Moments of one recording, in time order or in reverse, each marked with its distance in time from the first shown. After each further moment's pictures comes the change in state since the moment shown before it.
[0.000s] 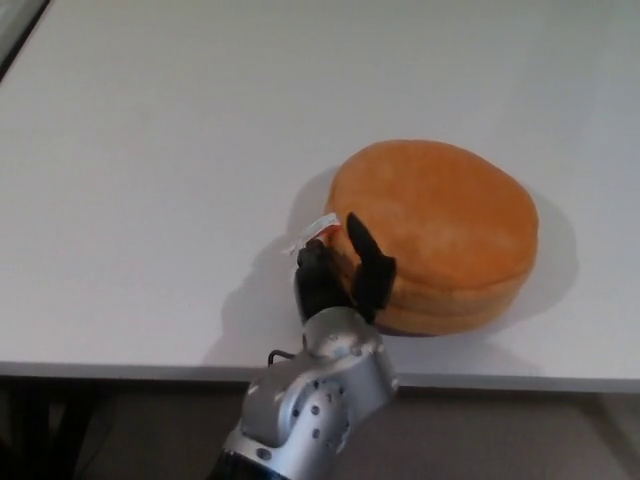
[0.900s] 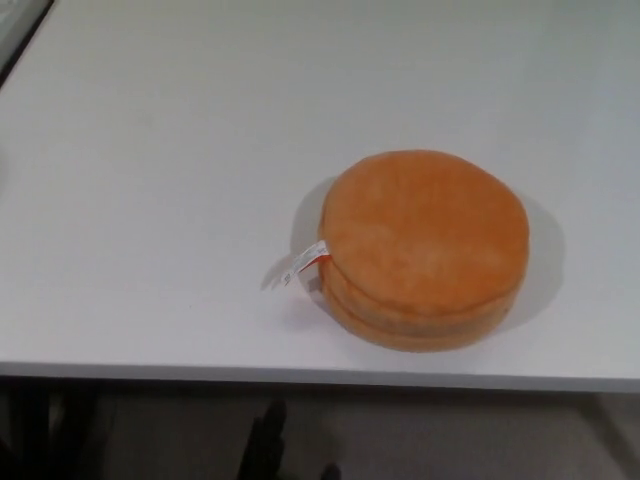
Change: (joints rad) left_arm 0.703 0.583 -0.487 -0.591 0.432 -0.126 -0.076; right_arm -0.008 -0.001 -0.004 0.008 0.017 0.002 0.018
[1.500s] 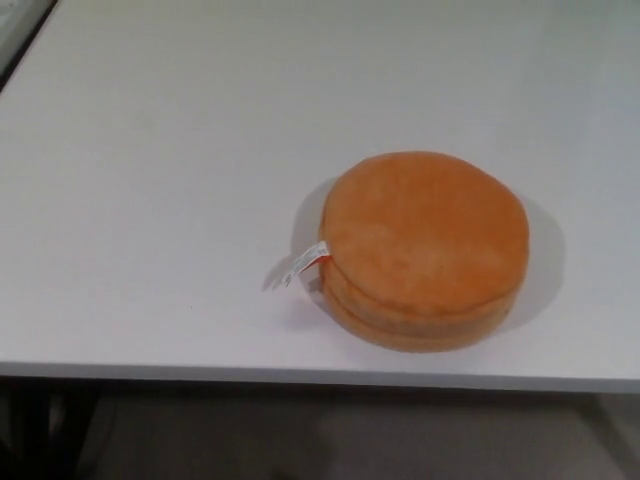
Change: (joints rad) left_arm 0.198 0.201 0.000 0.105 0.042 -0.287 -0.106; right_arm 0.000 0.000 0.001 0.000 0.000 0.000 0.001
